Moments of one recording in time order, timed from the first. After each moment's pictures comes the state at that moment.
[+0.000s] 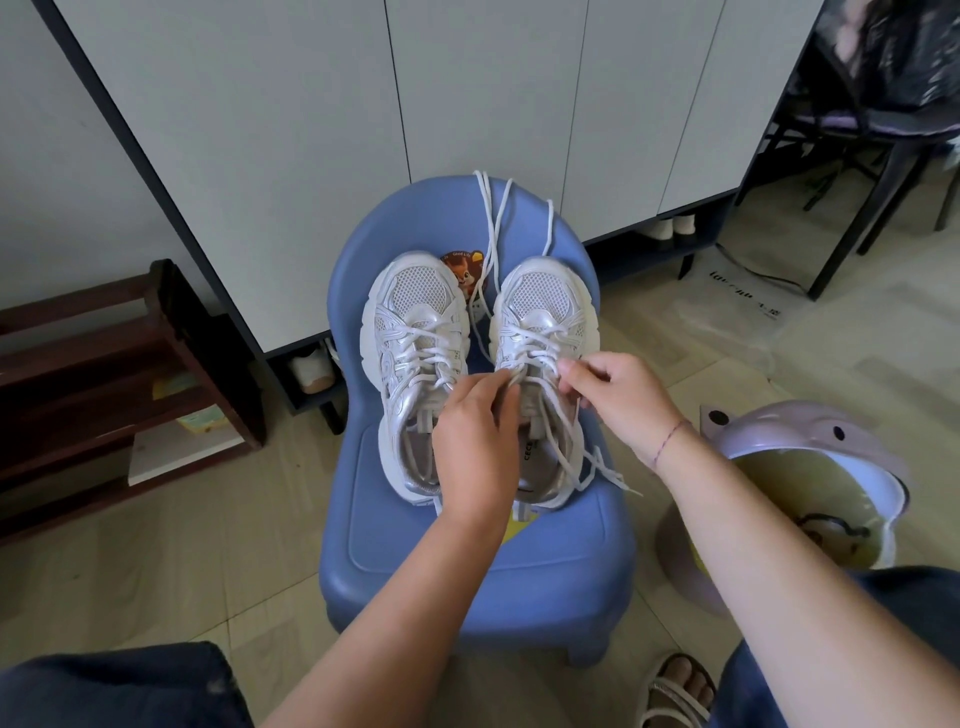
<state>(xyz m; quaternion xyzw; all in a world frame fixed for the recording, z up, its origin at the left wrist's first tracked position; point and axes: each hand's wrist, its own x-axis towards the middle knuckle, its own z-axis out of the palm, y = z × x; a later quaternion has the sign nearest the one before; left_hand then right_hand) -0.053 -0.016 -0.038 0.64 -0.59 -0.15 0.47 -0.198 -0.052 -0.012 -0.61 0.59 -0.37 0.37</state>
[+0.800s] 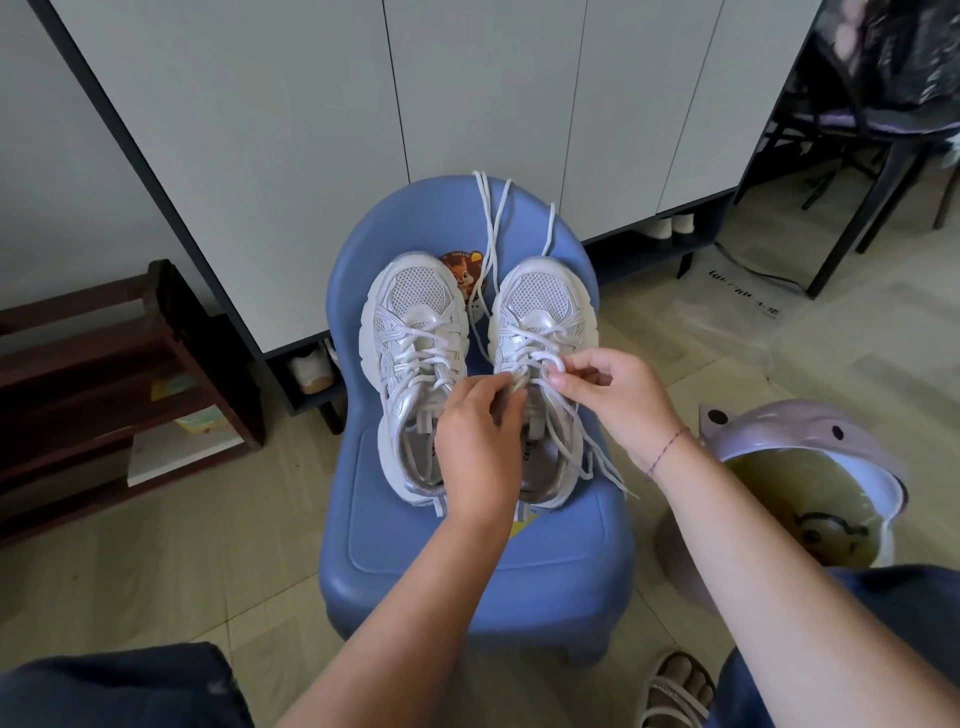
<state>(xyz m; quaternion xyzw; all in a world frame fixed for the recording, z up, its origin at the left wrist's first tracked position) -0.058 -0.015 -0.037 0.64 -0.56 -0.19 0.50 -0.197 -0.051 -0.018 -0.59 0.55 -0.43 0.40</state>
